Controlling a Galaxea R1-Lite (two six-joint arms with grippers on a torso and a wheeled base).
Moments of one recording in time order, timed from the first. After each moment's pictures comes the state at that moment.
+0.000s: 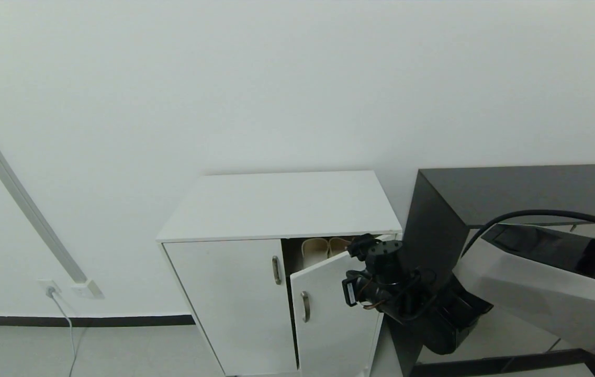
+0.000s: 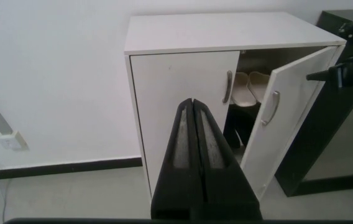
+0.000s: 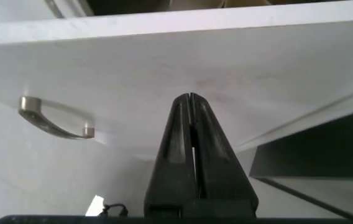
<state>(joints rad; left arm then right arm) 0.00 0.00 0.00 0.00 -0.03 0.01 0.66 2.35 -1.05 -0.86 -0.19 0.10</state>
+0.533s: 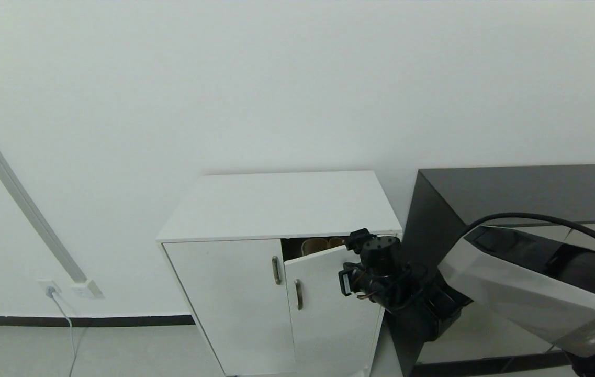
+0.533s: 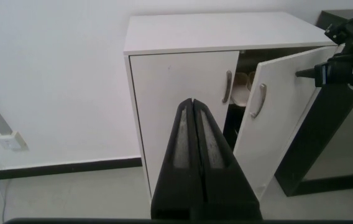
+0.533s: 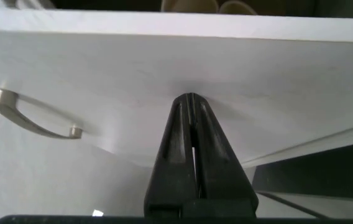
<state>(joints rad) 0.00 0.00 0.00 0.00 -0.03 0.01 0.63 2.44 -1.19 -0.86 -0.19 0.10</state>
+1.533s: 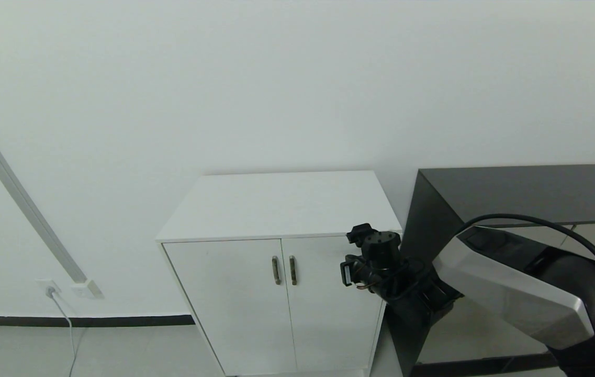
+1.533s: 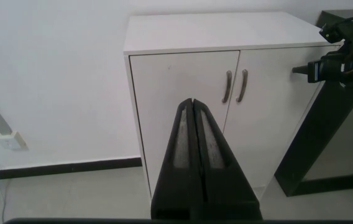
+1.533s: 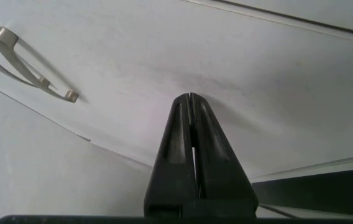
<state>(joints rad) 0.00 0.00 0.00 0.00 -0.03 0.01 0.60 2.50 -1.29 -0.86 -0.19 0.09</state>
